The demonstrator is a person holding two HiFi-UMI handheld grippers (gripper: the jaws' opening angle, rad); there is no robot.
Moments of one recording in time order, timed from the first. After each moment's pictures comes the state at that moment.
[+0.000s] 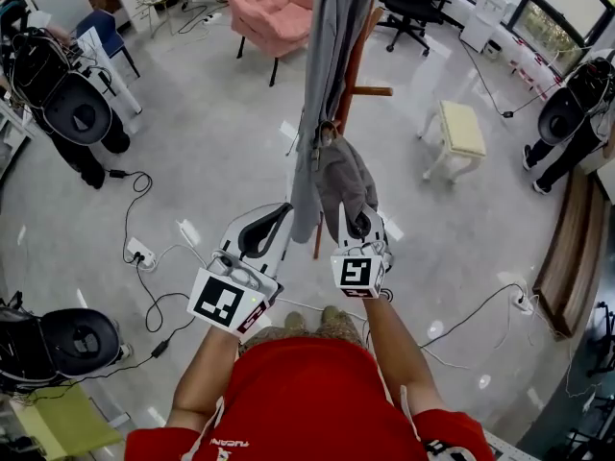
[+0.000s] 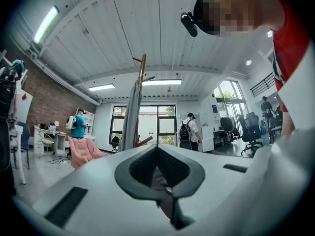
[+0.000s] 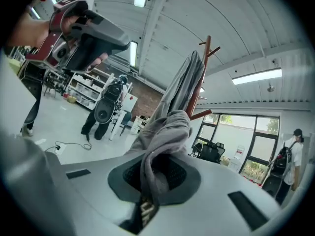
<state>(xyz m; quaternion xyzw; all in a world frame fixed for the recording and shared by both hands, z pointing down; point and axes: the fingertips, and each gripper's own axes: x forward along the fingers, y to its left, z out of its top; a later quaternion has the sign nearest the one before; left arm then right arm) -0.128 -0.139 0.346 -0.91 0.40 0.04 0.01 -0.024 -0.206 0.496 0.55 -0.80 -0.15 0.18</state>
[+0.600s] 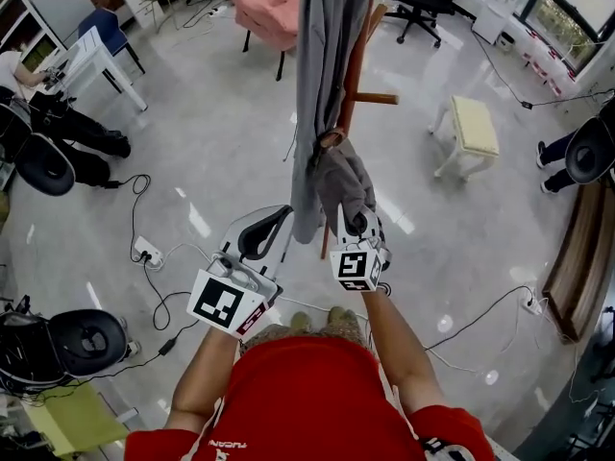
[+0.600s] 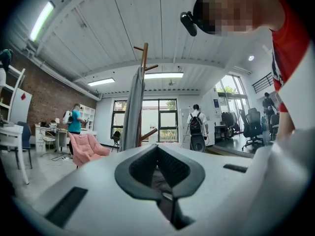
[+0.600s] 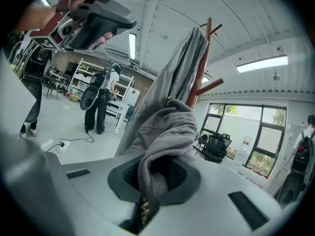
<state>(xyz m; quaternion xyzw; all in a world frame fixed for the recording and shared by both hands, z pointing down) -0.122 -0.182 0.363 -0.91 0.41 0.00 0.00 -0.026 -0.258 0.559 0.53 -0.81 -0.11 0.21</state>
